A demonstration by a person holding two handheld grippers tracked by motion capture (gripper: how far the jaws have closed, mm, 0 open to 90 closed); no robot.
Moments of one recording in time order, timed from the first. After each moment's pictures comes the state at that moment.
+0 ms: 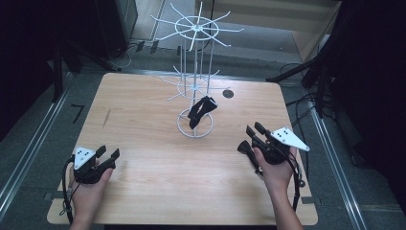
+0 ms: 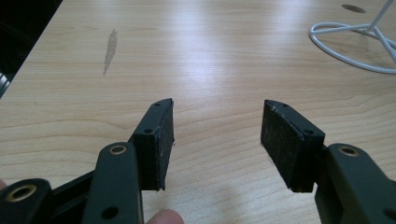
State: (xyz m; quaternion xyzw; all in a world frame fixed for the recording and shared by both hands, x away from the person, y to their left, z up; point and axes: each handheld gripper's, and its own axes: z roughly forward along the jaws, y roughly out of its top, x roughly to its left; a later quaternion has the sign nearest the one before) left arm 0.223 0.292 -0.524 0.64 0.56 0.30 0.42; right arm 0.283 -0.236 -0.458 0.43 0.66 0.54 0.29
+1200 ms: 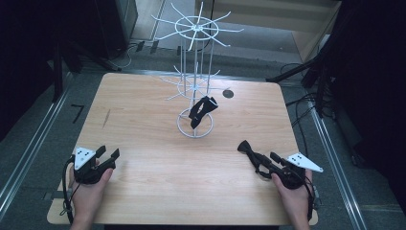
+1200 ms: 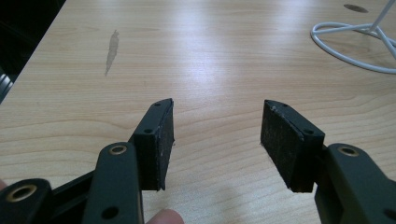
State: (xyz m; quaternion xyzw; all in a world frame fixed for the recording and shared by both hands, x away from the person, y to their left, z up) left arm 0.223 0.291 -0.524 0.64 0.56 0.31 0.42; right arm 0.247 -0.304 -0.531 0.49 0.70 0.47 0.23
